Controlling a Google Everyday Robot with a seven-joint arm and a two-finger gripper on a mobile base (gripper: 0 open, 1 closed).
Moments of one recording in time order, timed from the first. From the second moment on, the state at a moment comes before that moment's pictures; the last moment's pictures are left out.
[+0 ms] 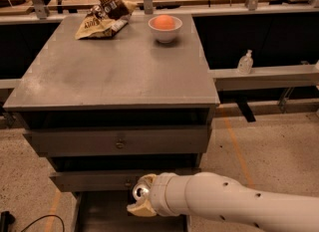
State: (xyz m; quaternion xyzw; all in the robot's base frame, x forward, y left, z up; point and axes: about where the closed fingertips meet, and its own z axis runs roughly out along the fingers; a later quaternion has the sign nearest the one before) arm 0.400 0.056 0.628 -0.54 0.74 0.18 0.36
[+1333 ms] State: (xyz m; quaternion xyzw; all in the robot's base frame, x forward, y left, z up) arm 0.429 0.074 0.488 -0.47 0.77 0.25 0.36
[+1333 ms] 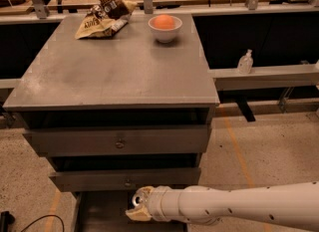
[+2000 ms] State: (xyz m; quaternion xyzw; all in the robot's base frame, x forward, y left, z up) arm 0.457 0.078 0.389 -0.43 0.80 0.25 0.33
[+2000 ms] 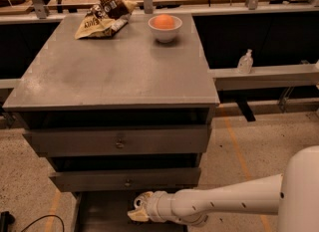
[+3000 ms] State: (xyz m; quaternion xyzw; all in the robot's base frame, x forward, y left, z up) arm 0.477 0.073 0.270 -0.42 0.82 0.19 0.33
